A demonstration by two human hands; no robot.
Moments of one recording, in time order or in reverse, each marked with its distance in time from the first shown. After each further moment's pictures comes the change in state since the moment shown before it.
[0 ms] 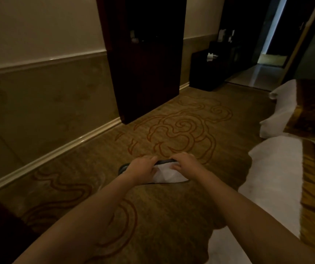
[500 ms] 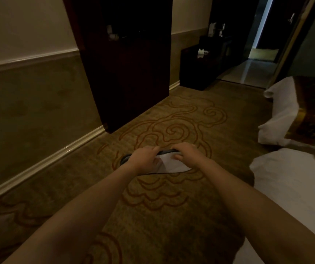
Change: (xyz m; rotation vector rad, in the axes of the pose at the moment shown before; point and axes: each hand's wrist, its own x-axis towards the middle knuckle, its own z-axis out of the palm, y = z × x) left_hand 0.305 -0.067 0.003 0.026 0.019 0.041; right_hand 0.237 0.191 -0.039 -0.021 0.002 0.033
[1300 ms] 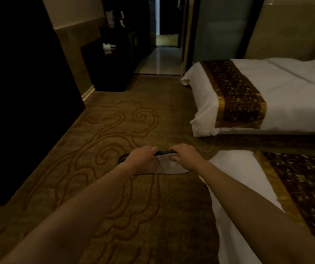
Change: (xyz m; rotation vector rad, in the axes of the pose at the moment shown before) left_hand 0.561 0.097 0.063 -0.056 -0.144 0.545; right_hand 0.174 0.432 -0.082 0.046 0.084 0.547
